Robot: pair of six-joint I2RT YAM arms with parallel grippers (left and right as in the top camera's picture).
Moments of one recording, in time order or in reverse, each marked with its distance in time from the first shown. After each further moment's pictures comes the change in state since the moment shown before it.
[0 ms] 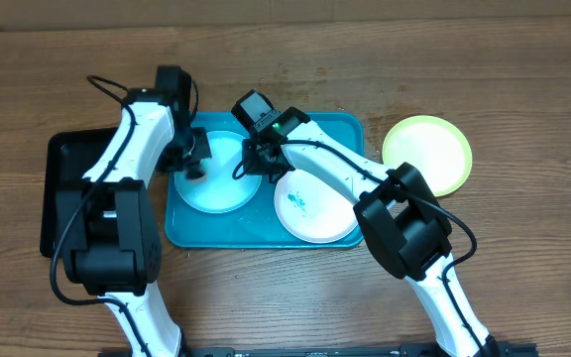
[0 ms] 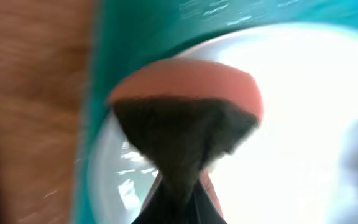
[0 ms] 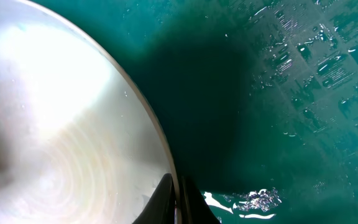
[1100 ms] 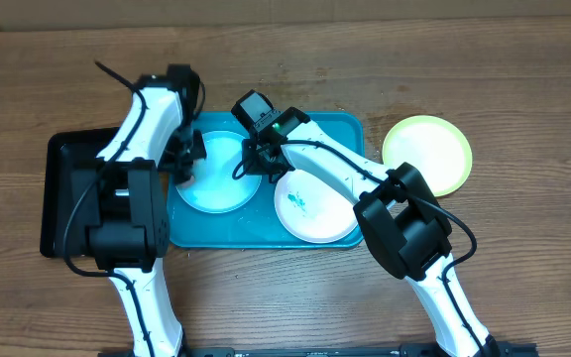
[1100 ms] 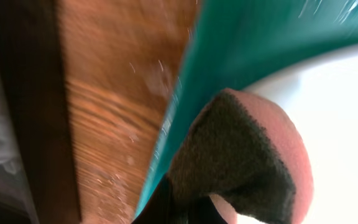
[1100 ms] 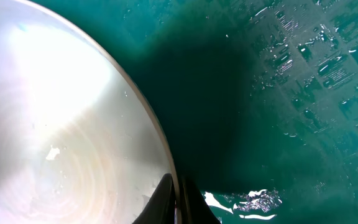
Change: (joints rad) left arm -0.006 0.146 0.163 -0.218 -0.257 -0.058; right arm 0.000 0.000 0.000 0.003 0.001 0.000
